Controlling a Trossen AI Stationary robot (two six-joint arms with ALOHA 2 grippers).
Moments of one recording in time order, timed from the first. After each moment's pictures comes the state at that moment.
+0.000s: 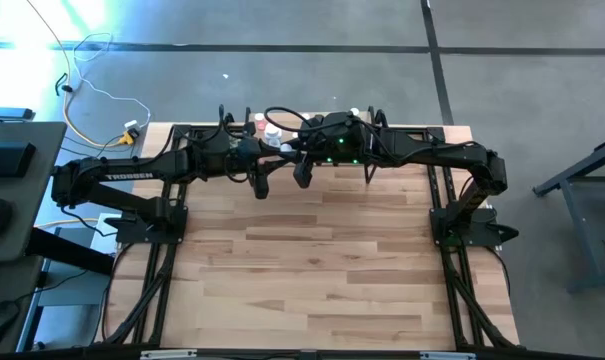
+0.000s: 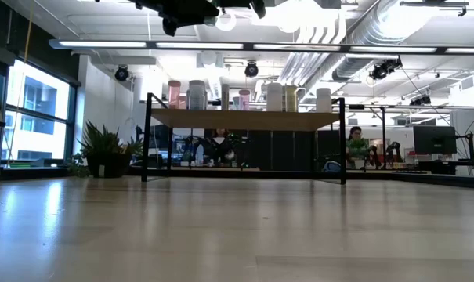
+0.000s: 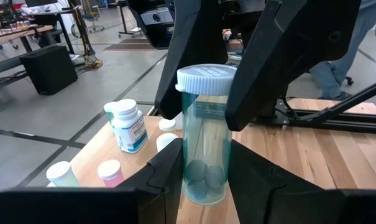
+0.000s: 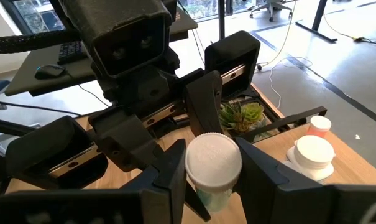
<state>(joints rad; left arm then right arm) 0.33 1.15 0.92 0.04 -0.08 0.06 -0.12 1.69 1.71 -0.35 0.08 0.16</state>
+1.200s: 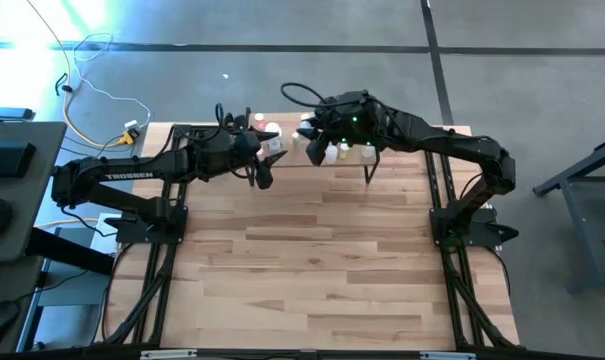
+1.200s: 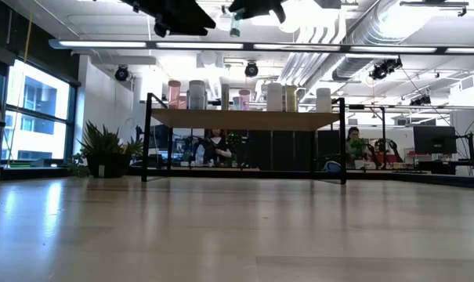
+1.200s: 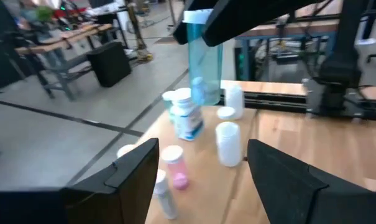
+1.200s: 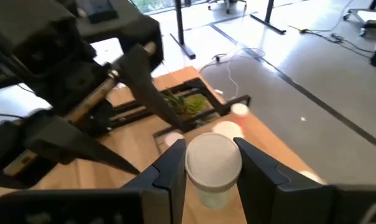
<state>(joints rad) 0.33 1.15 0.92 0.02 -0.29 0.13 -0.24 1.62 1.71 -0.48 0.14 0.13</state>
